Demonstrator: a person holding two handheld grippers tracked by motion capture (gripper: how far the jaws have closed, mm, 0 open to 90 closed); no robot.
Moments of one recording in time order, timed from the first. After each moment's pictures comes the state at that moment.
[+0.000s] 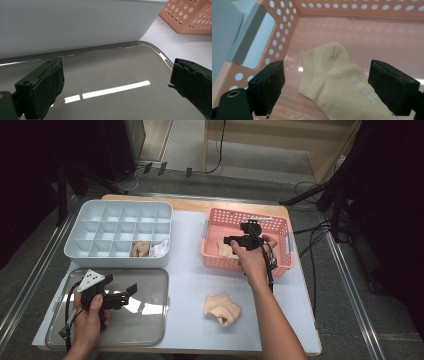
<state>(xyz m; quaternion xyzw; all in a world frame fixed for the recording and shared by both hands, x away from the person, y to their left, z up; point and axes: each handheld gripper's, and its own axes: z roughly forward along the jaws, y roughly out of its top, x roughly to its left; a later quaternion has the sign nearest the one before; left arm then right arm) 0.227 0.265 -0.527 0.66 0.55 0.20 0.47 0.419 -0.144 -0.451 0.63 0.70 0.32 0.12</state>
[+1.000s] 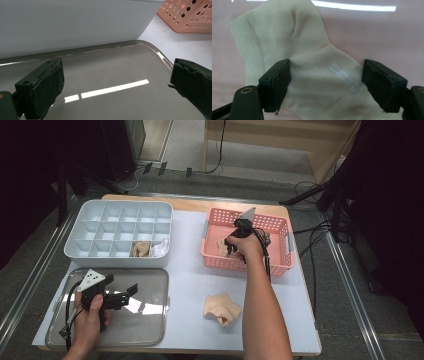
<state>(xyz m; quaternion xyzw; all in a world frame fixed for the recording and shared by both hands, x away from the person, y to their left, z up) 0.227 0.265 -0.527 0.67 0.54 0.20 0.47 0.489 -0.130 -0.487 0.69 0.73 0.01 0.03</state>
